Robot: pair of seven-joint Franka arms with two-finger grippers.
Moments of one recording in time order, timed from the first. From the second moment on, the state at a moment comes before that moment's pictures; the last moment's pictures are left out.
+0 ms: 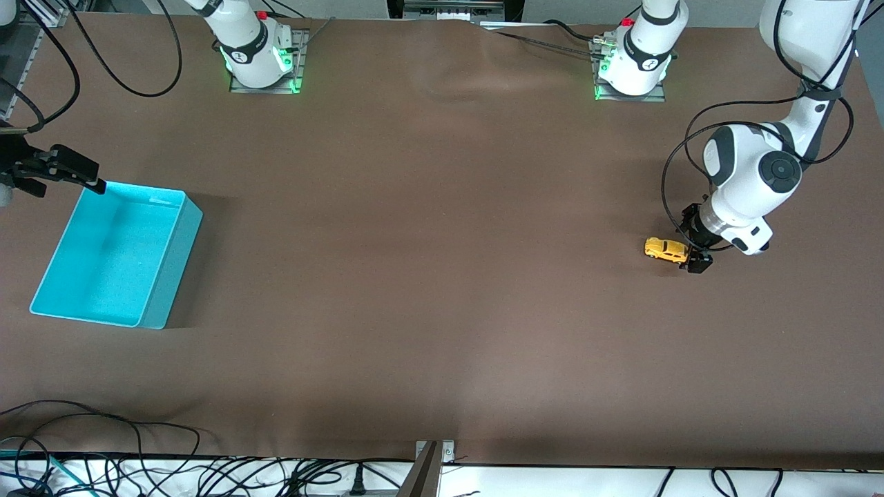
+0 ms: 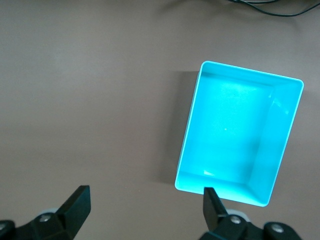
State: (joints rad) left arm 0.09 0.31 -0.02 -2.34 0.02 2.73 -1.44; right arm -0.01 0.07 -0.06 -1.56 0.03 1.65 -0.13
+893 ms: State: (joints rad) left arm 0.09 0.37 -0.02 -2.35 0.02 2.82 -1.44; right arm -0.02 0.07 -0.07 -1.56 0.04 1.65 -0.15
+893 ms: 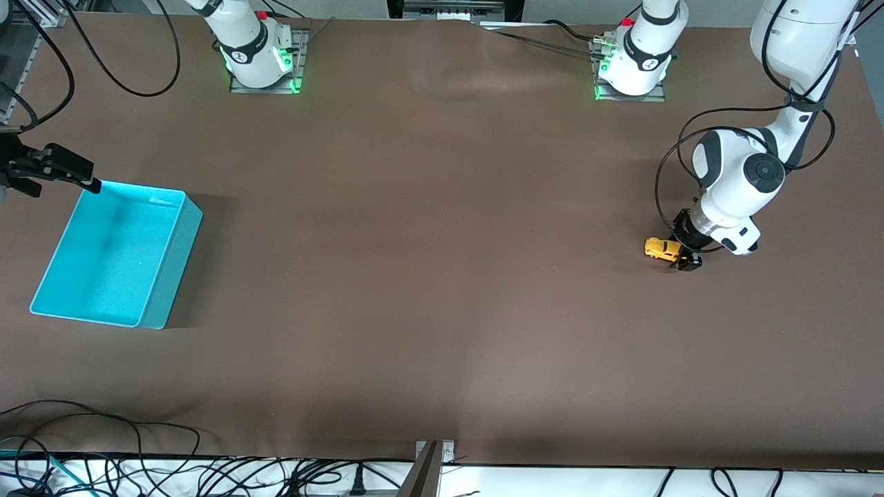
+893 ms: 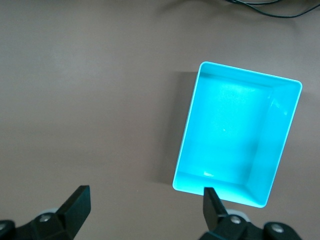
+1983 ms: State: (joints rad) left arm 0.07 0.34 -0.15 -2.35 0.04 2.68 -1.57; right arm -0.03 0.08 -0.07 -1.56 0.06 1.65 -0.16
